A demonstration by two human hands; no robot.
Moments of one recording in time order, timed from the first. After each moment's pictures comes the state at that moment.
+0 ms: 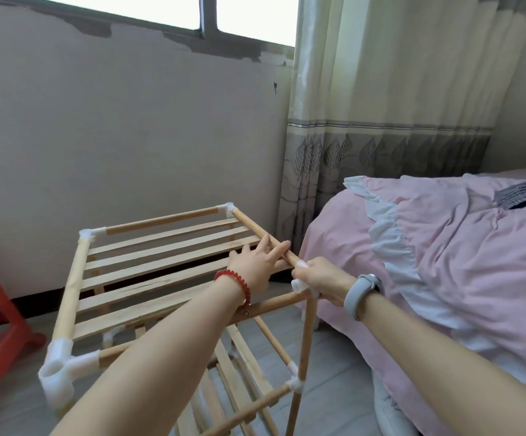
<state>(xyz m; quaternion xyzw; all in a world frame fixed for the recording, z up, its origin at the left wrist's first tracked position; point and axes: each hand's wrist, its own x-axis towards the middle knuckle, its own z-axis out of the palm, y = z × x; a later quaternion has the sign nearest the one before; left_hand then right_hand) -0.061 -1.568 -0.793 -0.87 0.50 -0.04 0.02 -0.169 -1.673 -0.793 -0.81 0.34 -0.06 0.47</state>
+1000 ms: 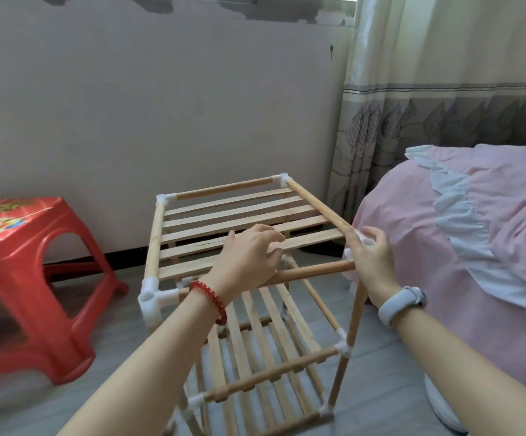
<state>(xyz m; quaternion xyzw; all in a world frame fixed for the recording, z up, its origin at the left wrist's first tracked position) -0.087 -1.447 -0.780 -0.86 0.45 -0.07 -0.23 -0.180 -1.635 -0.816 -0.72 0.32 -0.38 0.48</state>
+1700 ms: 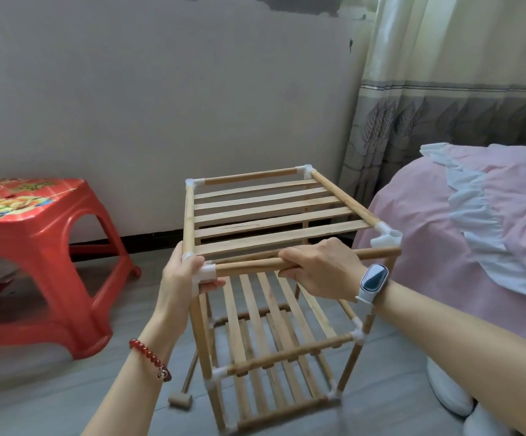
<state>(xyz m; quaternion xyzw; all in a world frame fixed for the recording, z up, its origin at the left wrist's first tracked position) -0.081 -1.298 -0.829 -0.64 0.17 0.10 -0.74 -0.158 -1.536 -0.816 -0.94 -0.20 -0.26 -0.04</state>
